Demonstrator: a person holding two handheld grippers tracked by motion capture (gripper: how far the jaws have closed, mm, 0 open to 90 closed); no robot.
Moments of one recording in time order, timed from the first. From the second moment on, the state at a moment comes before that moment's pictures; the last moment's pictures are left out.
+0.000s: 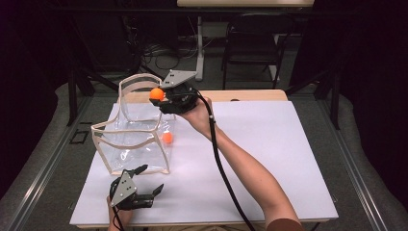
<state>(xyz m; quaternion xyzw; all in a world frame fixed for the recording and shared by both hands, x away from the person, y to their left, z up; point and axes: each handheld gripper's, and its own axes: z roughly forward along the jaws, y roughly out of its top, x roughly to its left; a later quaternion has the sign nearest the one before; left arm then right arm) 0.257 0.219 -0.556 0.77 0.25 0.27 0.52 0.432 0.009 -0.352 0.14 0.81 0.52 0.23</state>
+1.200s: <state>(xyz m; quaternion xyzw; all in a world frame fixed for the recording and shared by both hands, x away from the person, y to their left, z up) 0.257 0.220 -0.556 0.77 0.25 0.27 0.52 0.439 0.033 -0.361 0.14 0.83 0.50 0.21</state>
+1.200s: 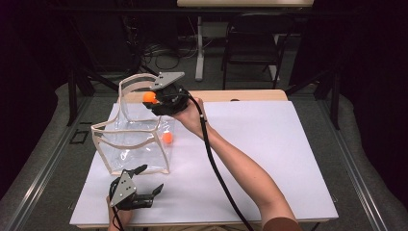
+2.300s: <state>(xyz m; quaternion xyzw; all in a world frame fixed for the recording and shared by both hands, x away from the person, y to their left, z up) 0.256 0.220 -0.555 0.77 0.25 0.27 0.52 0.444 0.039 -0.368 0.16 0.84 0.48 0.20</state>
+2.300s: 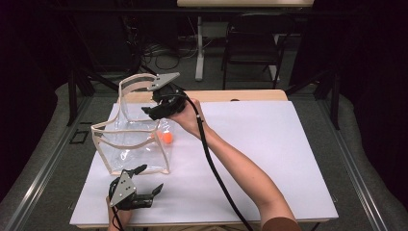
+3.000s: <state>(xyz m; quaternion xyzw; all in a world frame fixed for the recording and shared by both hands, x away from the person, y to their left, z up) 0.258 0.218 -0.555 0.77 0.25 0.27 0.52 0.434 -0.006 -0.355 0.17 0.83 0.51 0.15</state>
